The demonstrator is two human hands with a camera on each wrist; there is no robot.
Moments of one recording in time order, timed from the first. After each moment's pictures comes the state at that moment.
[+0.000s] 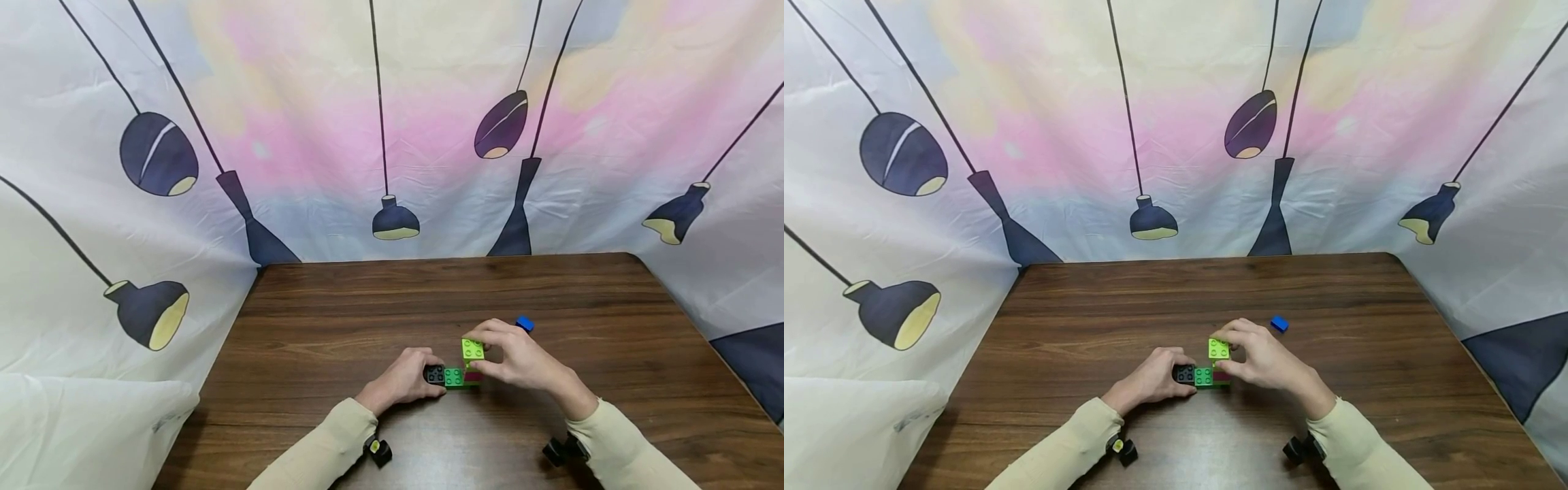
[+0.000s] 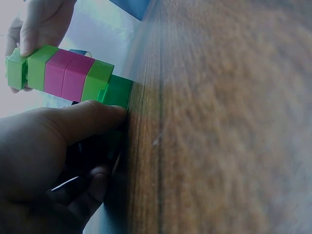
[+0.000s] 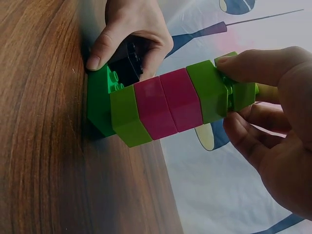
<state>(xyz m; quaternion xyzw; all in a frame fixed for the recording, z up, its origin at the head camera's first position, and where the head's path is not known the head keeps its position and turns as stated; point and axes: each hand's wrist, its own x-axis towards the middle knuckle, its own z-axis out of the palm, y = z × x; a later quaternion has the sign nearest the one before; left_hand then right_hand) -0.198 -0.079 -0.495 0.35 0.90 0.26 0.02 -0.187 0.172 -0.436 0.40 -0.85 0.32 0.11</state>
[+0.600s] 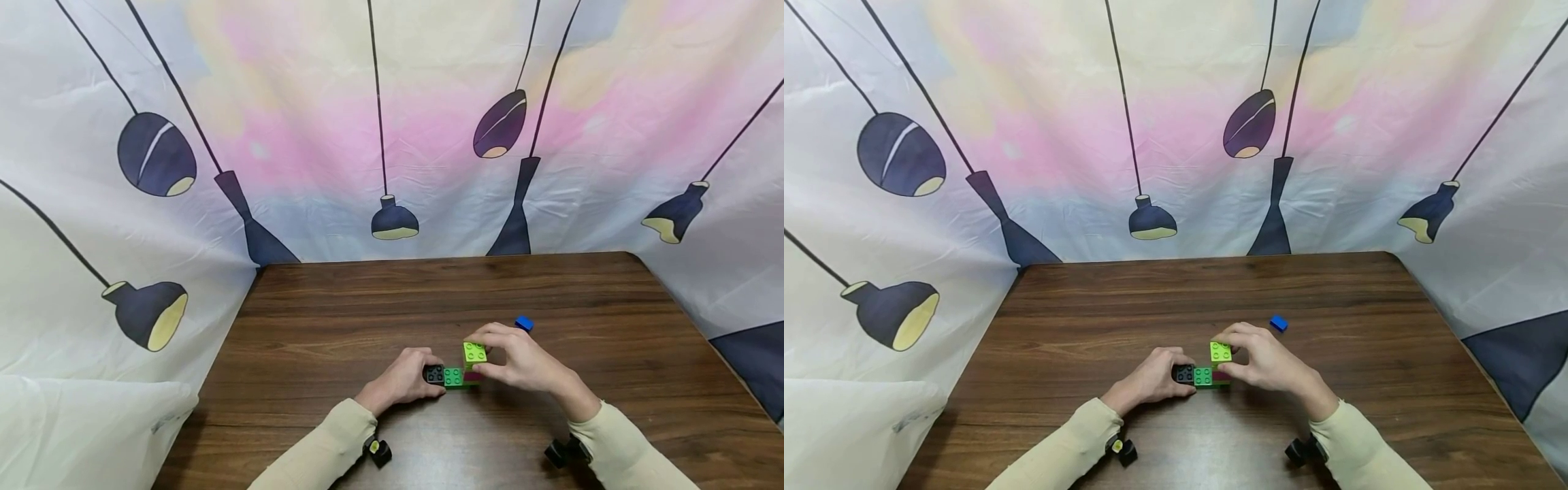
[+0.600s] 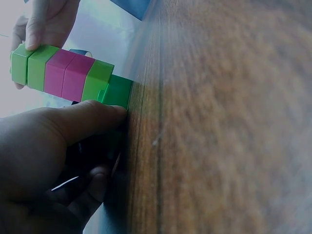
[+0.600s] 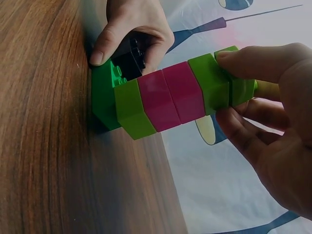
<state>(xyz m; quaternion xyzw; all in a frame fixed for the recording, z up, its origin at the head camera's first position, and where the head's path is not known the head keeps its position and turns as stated) -0.199 -0.079 -0.496 0.35 0.90 0.25 0.02 -0.186 0.177 -0.440 0.40 -0.85 0.33 0.09</state>
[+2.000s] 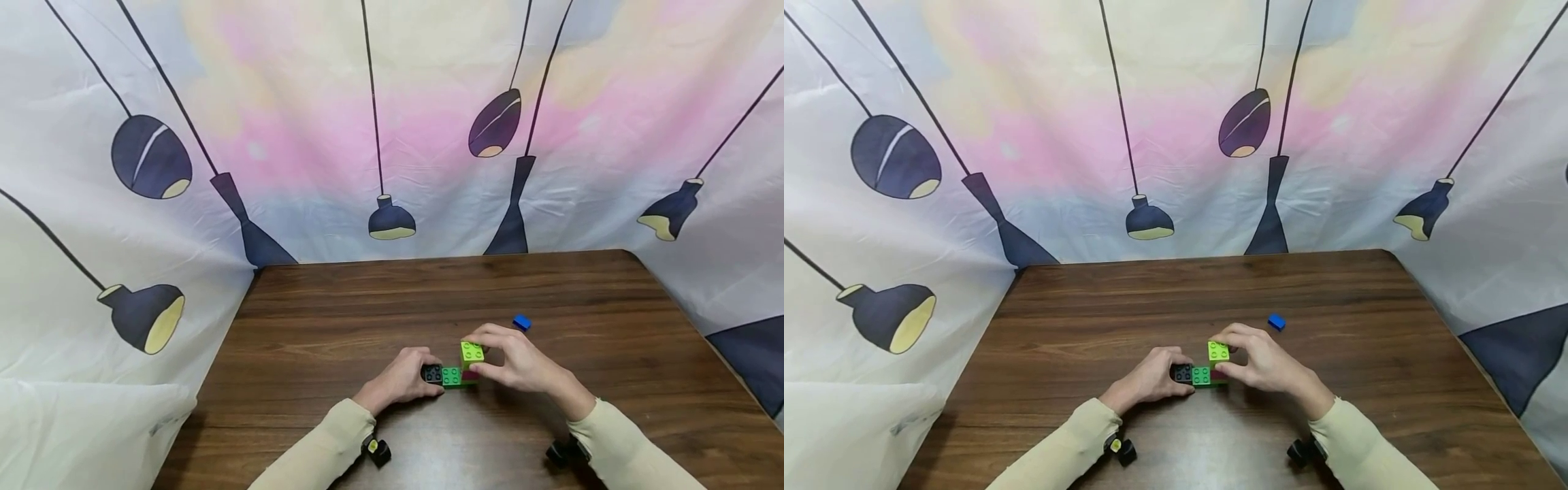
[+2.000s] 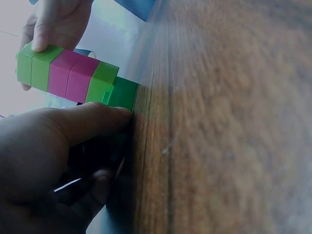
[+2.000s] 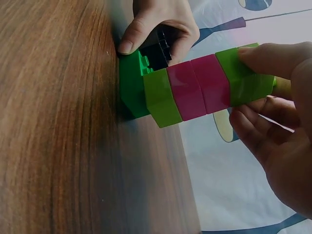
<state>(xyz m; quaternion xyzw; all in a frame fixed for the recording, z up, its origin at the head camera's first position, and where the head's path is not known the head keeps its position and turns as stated) -0.200 -0.078 -0.495 0.34 0.90 0.26 0.03 -0.189 0.180 -0.452 0.41 -0.84 0.35 0.10</state>
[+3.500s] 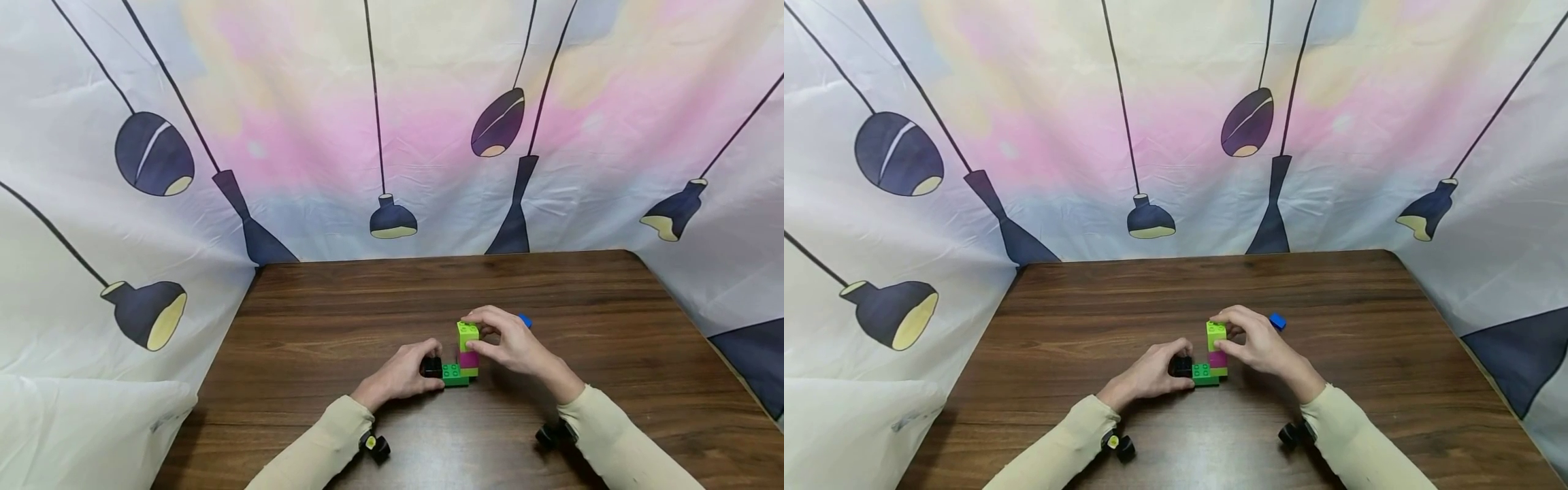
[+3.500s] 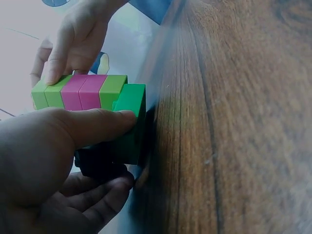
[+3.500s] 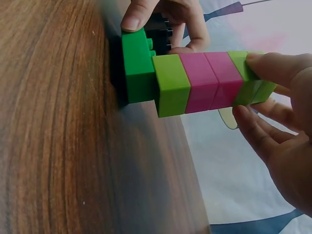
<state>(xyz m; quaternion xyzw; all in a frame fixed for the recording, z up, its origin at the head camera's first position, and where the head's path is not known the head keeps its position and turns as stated) -0.200 -0.082 -0.487 0.34 0.89 0.29 0.04 -0.214 0.174 -0.457 0.38 -0.81 0.43 0.11</state>
